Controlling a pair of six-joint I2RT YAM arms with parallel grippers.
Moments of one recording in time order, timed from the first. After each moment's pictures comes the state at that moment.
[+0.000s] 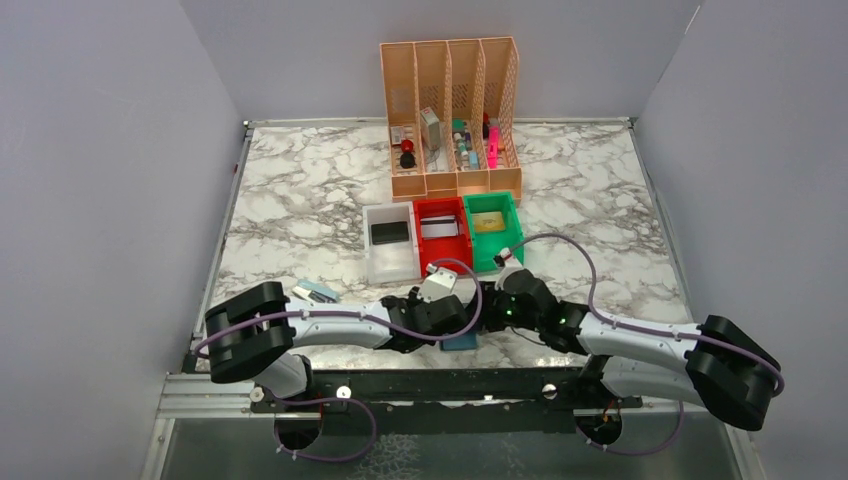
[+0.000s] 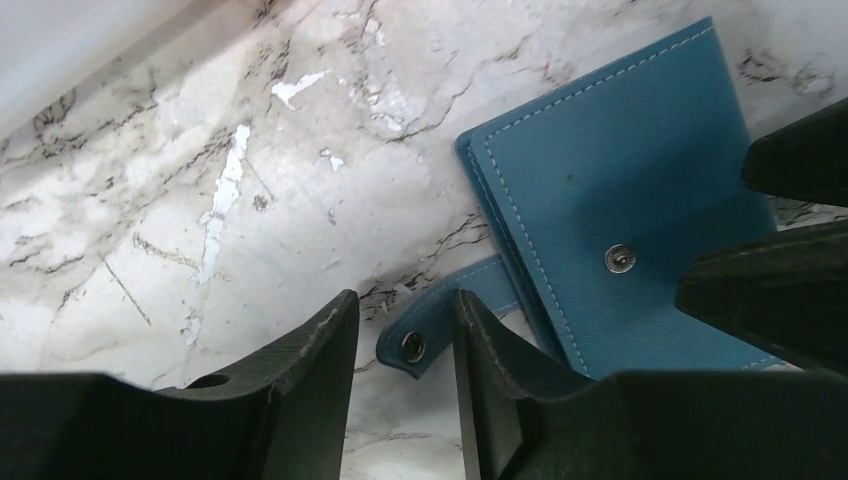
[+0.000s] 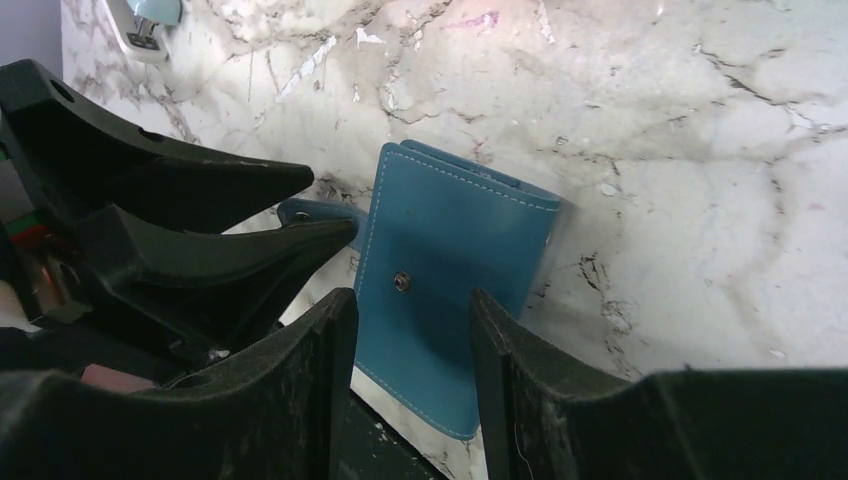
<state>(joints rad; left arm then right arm) -1.26 1.50 0.76 -0.38 -0.49 -0.72 0.91 1.08 0.31 0.17 -0.03 0.82</state>
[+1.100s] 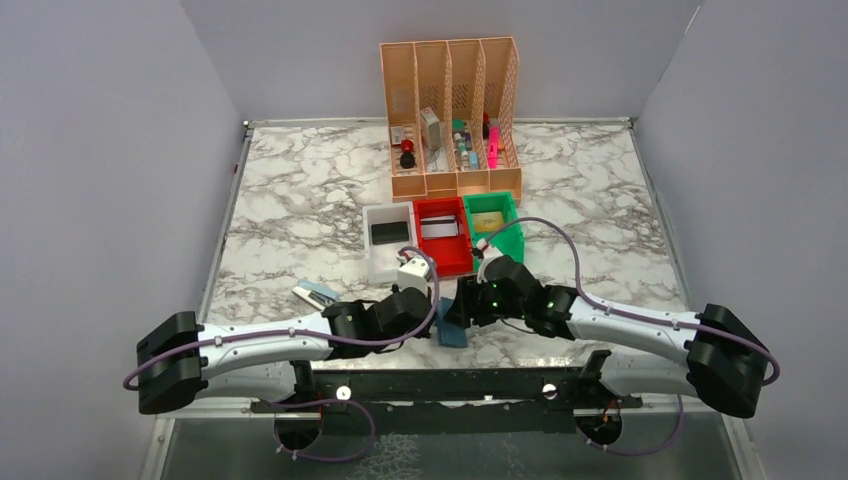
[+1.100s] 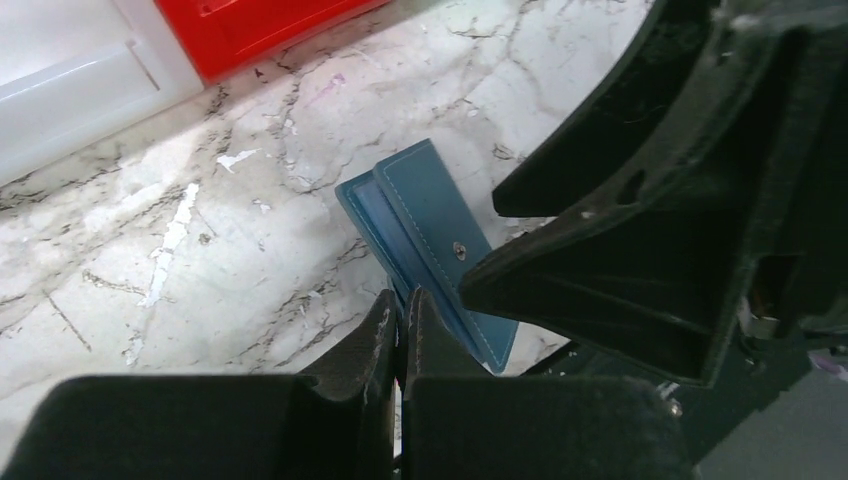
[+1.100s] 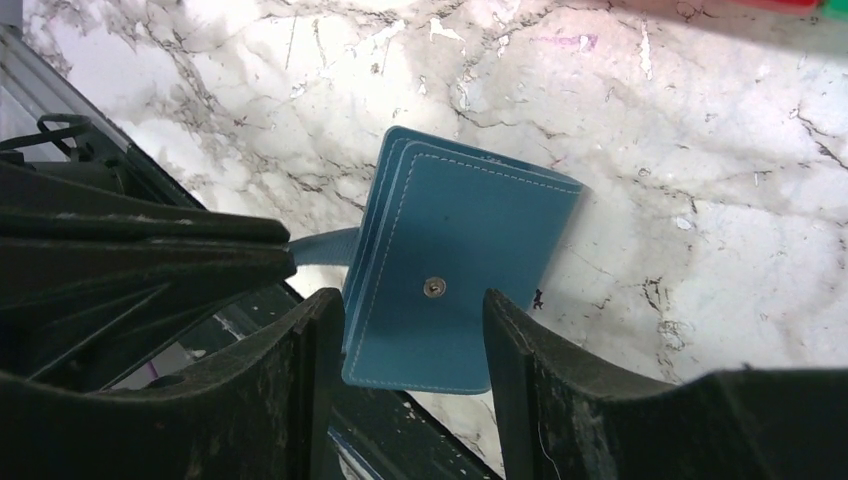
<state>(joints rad) -1.24 1.10 0.58 -0.18 -0.42 -0.74 0.96 1.17 0.54 -0.05 -0.07 0.70</state>
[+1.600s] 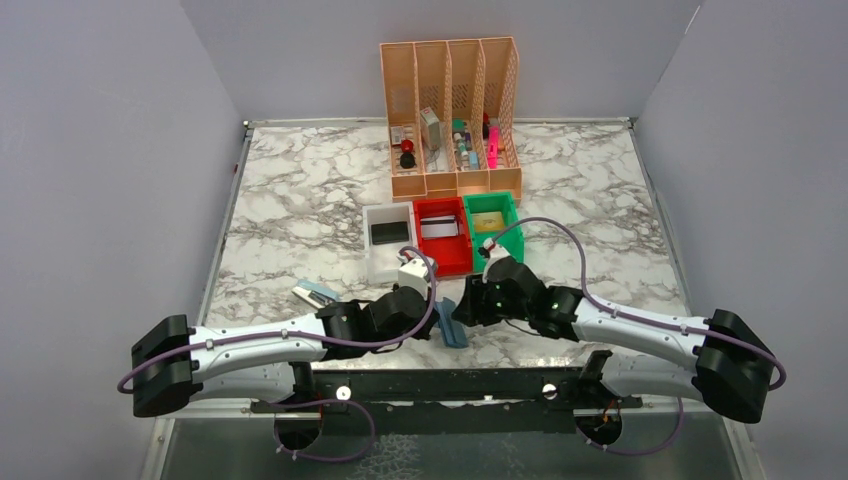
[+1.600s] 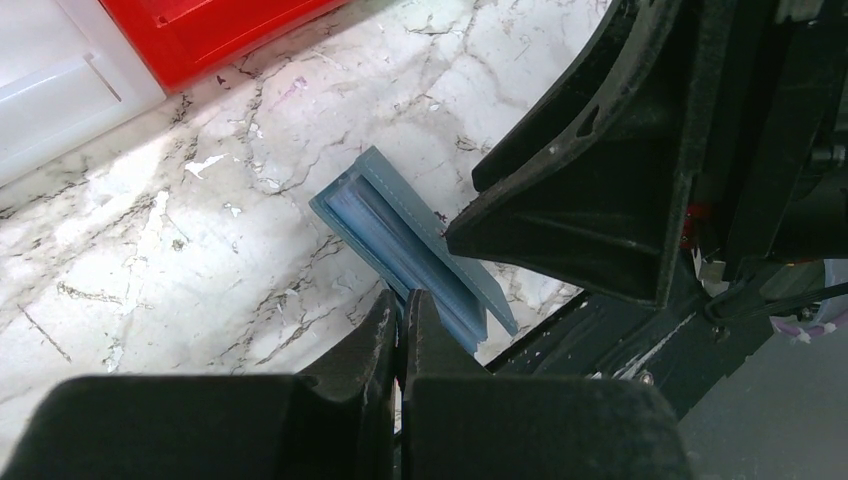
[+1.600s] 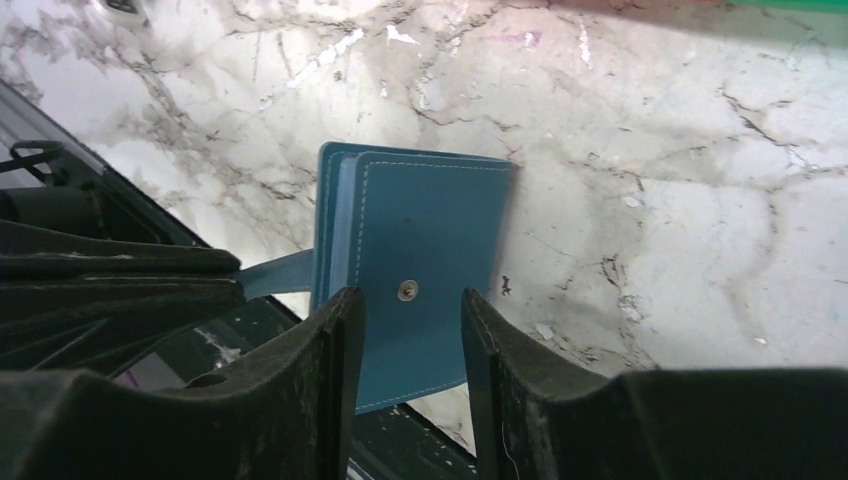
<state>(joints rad) -1.24 1.05 0.58 -0.17 -0.35 -0.71 0.97 1.13 0.54 -0.11 0.00 0.71</state>
